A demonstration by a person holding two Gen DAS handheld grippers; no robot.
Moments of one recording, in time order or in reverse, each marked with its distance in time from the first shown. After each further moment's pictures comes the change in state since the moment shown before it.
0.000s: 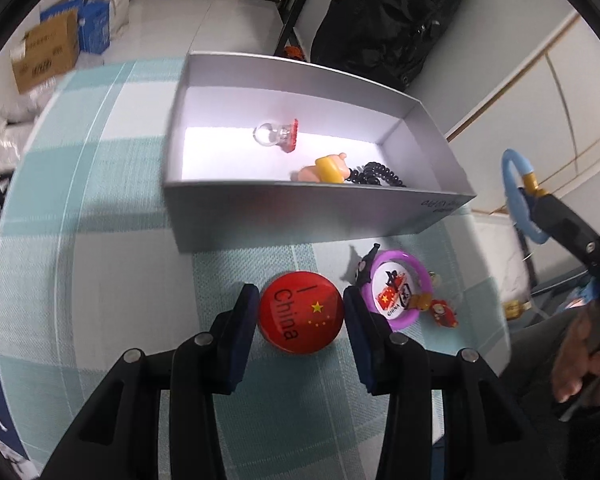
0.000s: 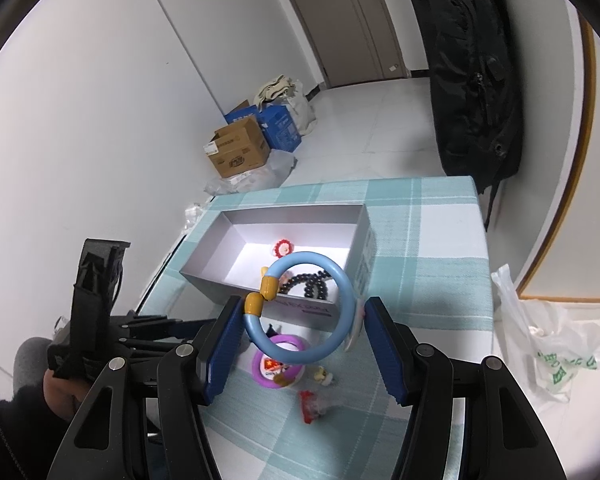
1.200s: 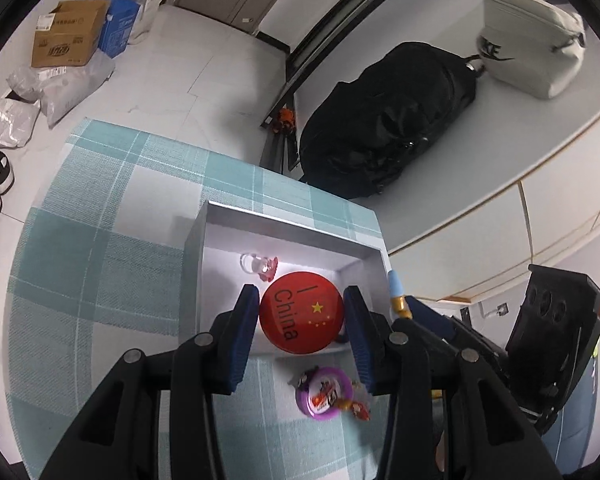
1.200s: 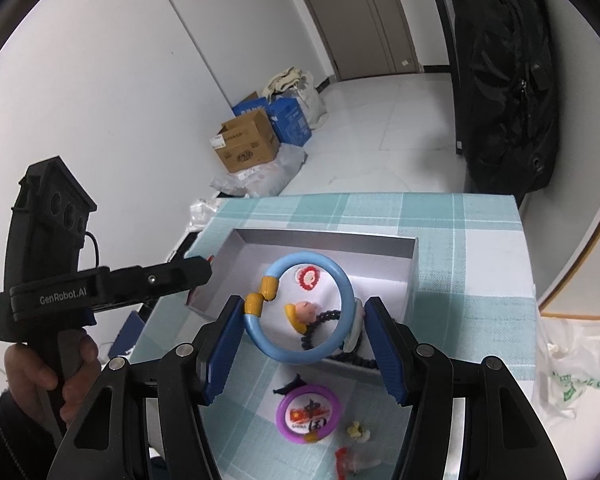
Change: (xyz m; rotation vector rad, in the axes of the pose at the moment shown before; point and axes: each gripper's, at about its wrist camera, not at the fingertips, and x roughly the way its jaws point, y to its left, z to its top) left arm -0.039 0.020 0.063 -0.185 -0.203 -0.182; right arm 0.048 0.022 0.033 -0.013 0.042 0.012
